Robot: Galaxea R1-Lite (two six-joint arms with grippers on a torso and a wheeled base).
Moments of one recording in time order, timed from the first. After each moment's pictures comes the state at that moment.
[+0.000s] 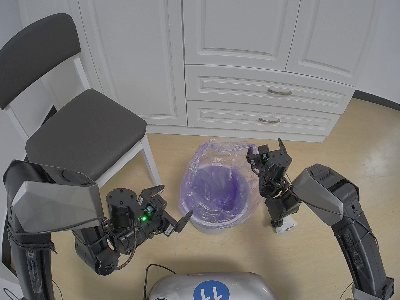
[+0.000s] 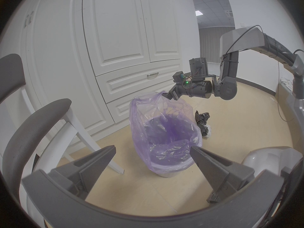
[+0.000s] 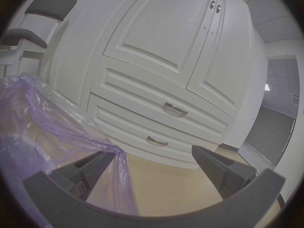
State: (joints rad) left arm -0.53 2.27 -0.50 -1.53 -0.04 0.38; right arm 0.37 2.76 -1.59 -1.40 -0.53 -0.47
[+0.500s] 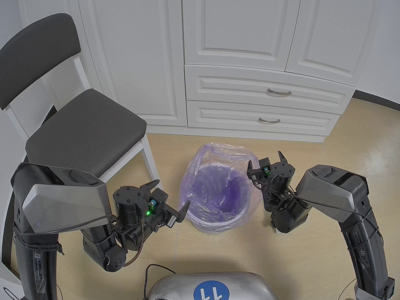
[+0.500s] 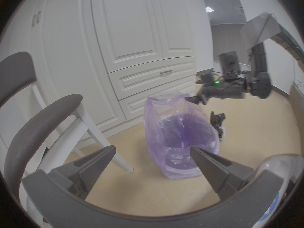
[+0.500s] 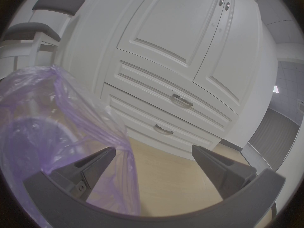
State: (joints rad) left arm -0.54 2.31 -0.58 -1.53 0.11 0.34; right arm 0.40 2.65 -1.26 -1.48 -0.52 -0.46
